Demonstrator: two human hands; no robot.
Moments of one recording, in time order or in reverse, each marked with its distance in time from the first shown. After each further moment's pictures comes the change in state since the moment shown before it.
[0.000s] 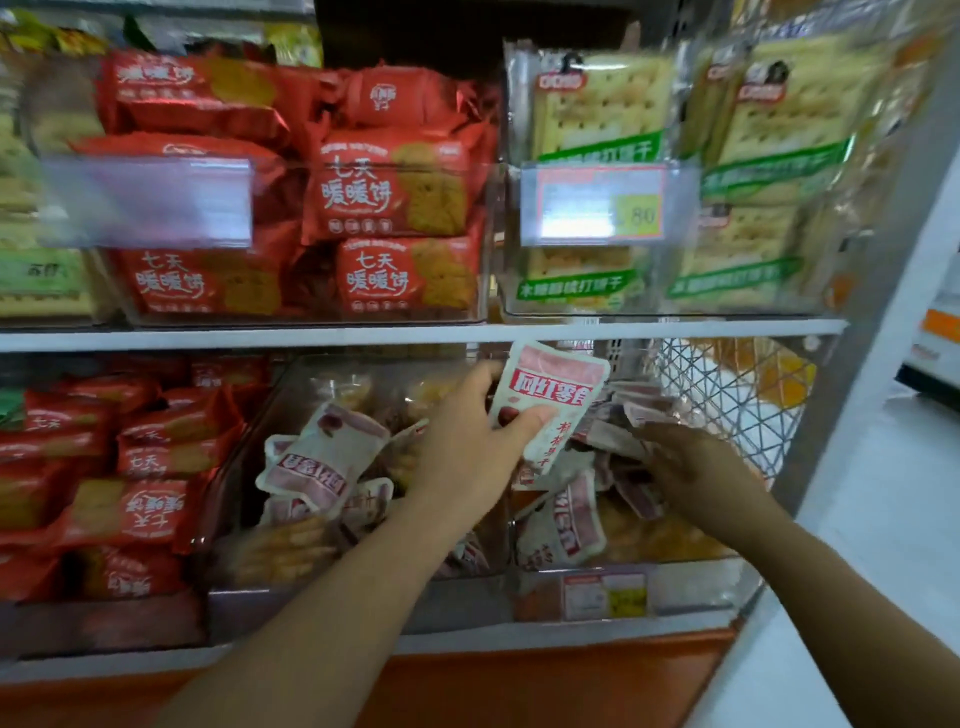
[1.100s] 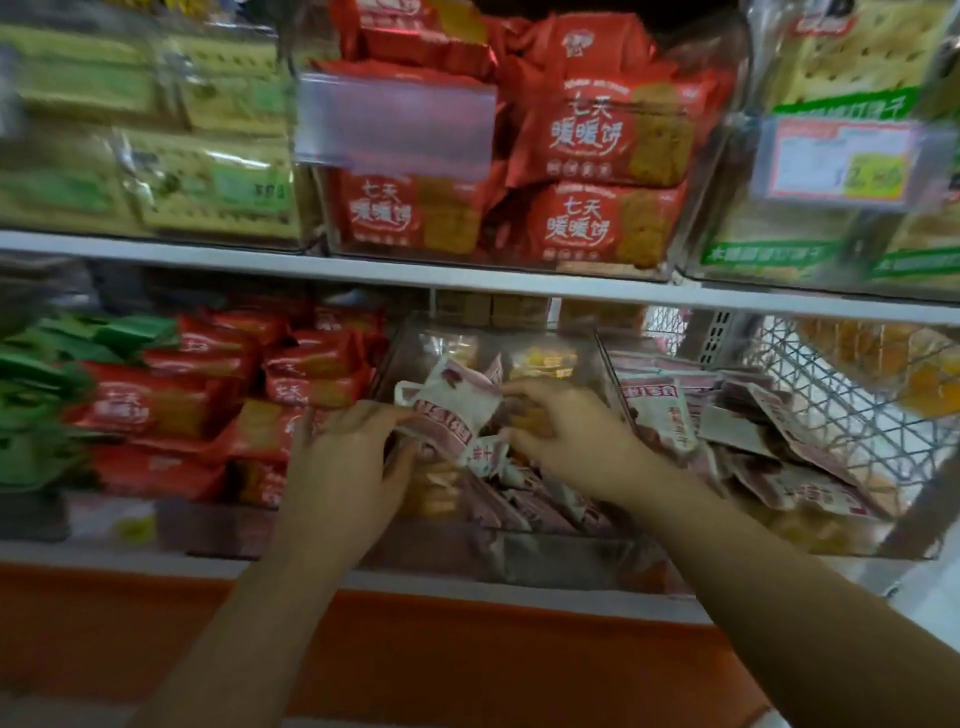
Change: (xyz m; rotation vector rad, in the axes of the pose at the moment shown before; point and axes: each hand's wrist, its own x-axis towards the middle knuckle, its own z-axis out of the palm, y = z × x) left_hand -0.069 -0.105 -0.149 0.818 0.225 0.055; right_hand 0.016 -0.188 0.074 0.229 -0.274 -0.370
